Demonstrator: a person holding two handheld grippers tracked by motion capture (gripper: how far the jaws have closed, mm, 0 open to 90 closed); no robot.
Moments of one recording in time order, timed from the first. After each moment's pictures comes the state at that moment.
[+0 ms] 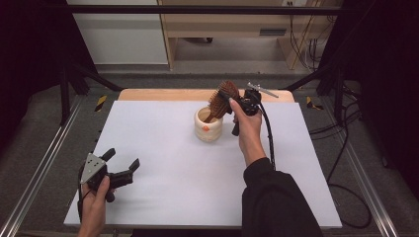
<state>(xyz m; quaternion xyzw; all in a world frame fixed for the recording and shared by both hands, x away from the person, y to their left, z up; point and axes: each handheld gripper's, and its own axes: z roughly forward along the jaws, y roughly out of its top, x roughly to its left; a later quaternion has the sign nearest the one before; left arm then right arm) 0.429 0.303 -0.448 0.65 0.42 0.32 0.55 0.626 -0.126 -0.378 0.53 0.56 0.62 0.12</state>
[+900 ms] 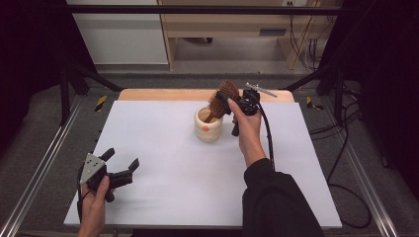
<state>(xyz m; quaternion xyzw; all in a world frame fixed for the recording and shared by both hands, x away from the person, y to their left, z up) 0.429 0.304 -0.448 0.65 0.42 0.32 0.55 0.625 -0.123 -0.377 0.54 0.57 0.61 0.13</state>
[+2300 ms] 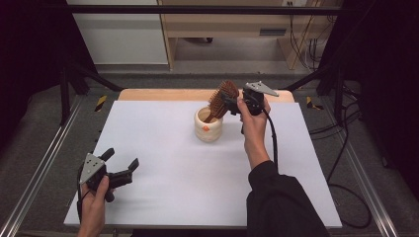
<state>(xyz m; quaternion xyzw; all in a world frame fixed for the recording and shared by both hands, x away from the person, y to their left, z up) 0.429 0.304 -0.448 0.65 0.43 0.32 0.55 0.608 -0.130 -0.359 0.47 0.61 0.57 0.27</state>
